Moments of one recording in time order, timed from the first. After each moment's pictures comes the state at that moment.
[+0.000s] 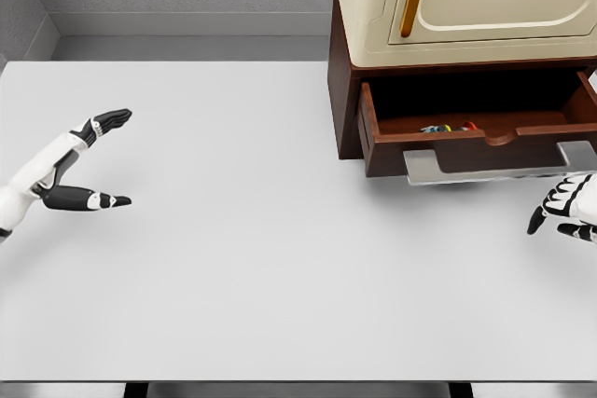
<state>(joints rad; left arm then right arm) -0.12 0.59 -0.06 -1.31 0.31 -0.61 -0.61 0.47 -1.57 0.04 -1.76 0.18 -0.61 -0.09</state>
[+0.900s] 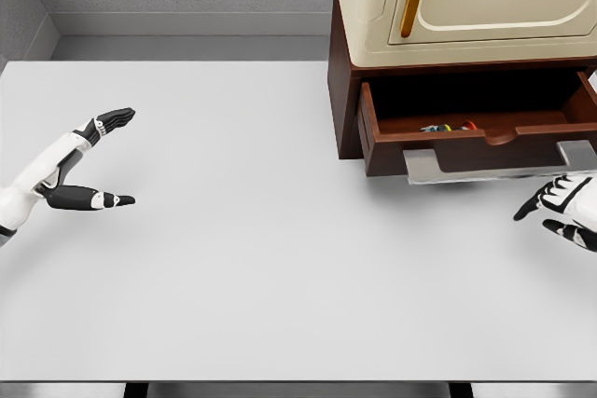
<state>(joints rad) -0.12 0.58 -0.06 -1.32 0.31 -0.61 -0.61 0.45 -1.19 -0.07 -1.76 0.31 -0.61 -0.08</state>
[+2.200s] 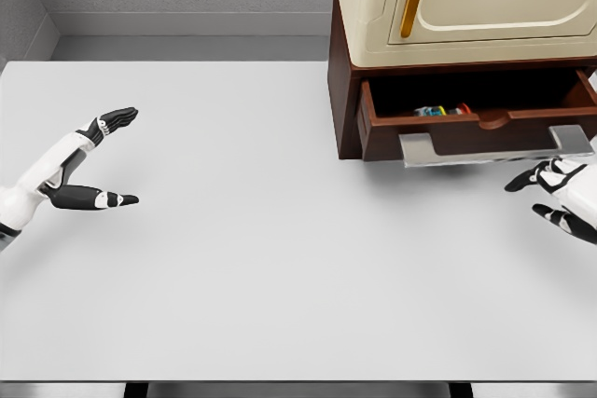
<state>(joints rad) -0.13 0.56 -0.06 -1.32 0.31 -0.61 -0.61 0.32 -1.00 -0.06 -1.72 0.39 -0.61 -0.06</state>
